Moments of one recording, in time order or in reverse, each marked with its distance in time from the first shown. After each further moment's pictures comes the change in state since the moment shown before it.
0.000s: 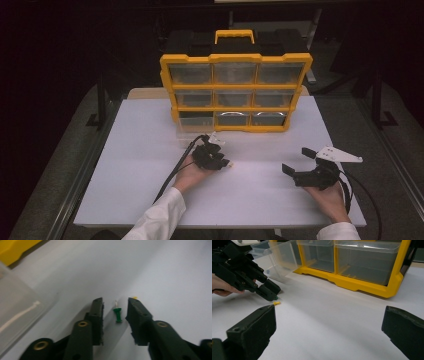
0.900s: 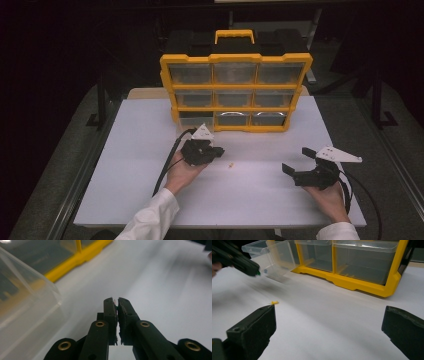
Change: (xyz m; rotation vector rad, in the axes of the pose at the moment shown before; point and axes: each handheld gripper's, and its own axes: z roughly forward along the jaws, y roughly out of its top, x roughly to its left) left arm 0.000 0.008 -0.065 -0.209 -0.021 0.021; right arm -0.001 0.000 0.001 0.002 -0.016 -0.001
